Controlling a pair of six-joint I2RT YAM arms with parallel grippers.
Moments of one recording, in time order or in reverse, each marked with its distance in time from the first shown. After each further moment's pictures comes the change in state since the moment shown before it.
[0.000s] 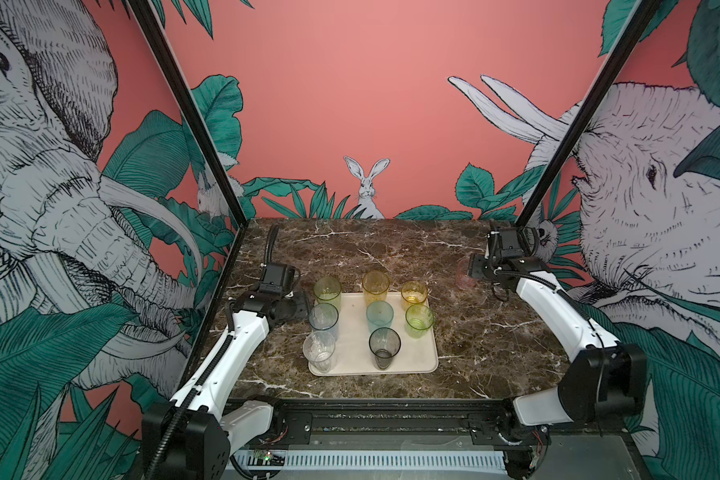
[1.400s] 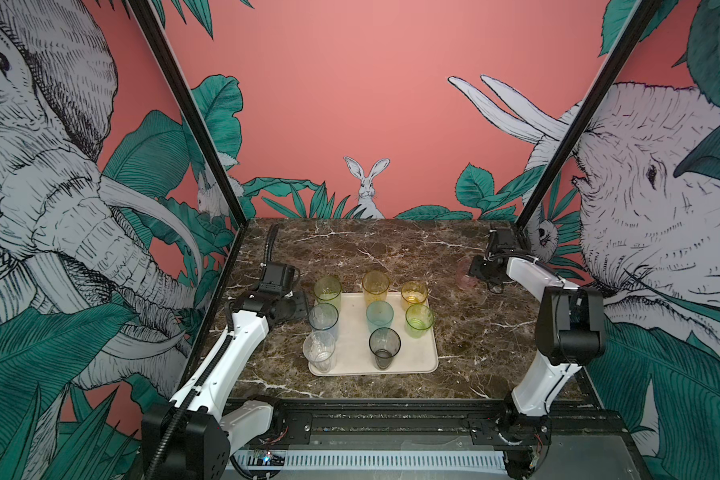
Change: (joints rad) left arm 0.000 -0.003 0.008 -0.011 -0.015 0.010; right arm -0.141 0.377 0.096 0.112 -0.185 0.069
